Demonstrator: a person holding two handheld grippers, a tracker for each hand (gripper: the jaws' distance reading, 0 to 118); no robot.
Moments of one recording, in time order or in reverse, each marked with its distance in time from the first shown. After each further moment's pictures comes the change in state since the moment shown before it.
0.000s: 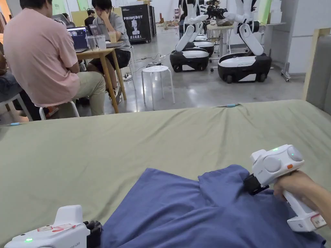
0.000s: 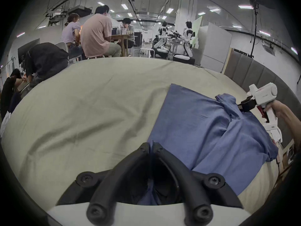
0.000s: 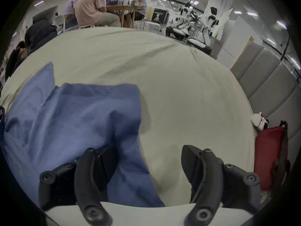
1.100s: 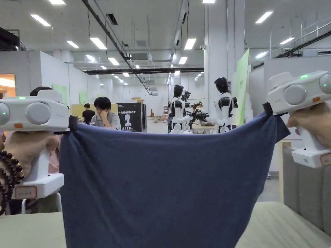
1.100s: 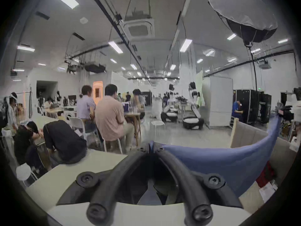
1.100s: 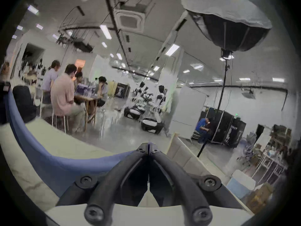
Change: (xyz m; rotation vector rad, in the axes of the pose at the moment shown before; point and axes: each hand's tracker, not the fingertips) left arm 0.040 0.394 0.212 0.615 0.159 -0.056; right arm 0.112 0.144 0.472 0.808 -0.370 -0.178
